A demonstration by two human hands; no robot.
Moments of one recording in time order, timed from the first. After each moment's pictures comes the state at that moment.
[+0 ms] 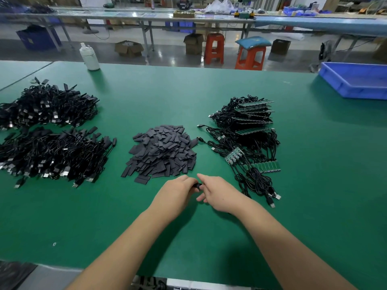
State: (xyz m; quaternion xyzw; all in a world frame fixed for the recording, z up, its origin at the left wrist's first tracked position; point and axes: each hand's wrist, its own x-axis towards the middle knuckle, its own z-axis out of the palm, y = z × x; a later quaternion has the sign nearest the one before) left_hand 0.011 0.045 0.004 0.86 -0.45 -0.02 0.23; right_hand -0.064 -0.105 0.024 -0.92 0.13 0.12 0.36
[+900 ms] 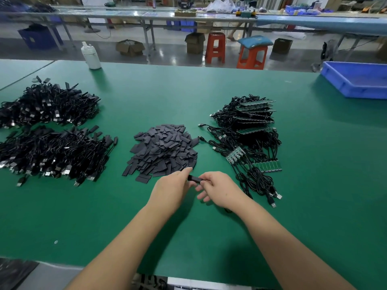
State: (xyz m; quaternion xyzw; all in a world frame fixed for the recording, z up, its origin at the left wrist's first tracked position) left_hand 0.021 0.044 0.002 0.91 -0.37 0.01 0.18; right_hand -0.062 -0.100 0.028 -0.84 0.21 0.07 0.49
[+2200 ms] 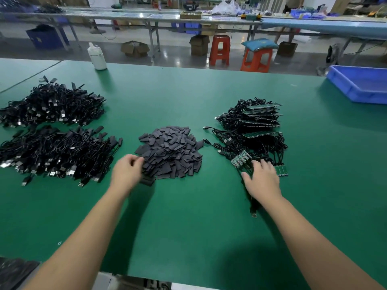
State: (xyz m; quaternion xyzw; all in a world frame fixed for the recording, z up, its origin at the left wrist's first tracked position) left_hand 0.118 0.118 0.011 0.91 -0.05 -0.04 0.41; right_hand -0.076 -0.194 0.000 -0.92 0.36 -0.02 0.16
